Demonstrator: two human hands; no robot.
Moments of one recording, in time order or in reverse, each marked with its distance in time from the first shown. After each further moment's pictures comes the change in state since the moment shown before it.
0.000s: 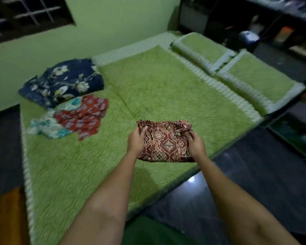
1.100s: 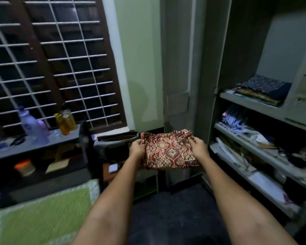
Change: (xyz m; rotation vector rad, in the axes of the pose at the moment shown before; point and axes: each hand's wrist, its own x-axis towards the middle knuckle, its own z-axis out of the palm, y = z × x) left_hand -0.113 0.682 0.716 0.071 -1.144 0.800; right_hand 0.094 0.201 -0.768 0.240 1.343 0.375
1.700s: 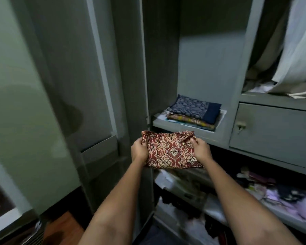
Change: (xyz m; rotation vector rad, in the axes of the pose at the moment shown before) left_hand 0.254 0.209 0.336 -0.011 -0.323 0.342; right_hand 0.289 0.062 -0.212 -0.145 0.584 0.168
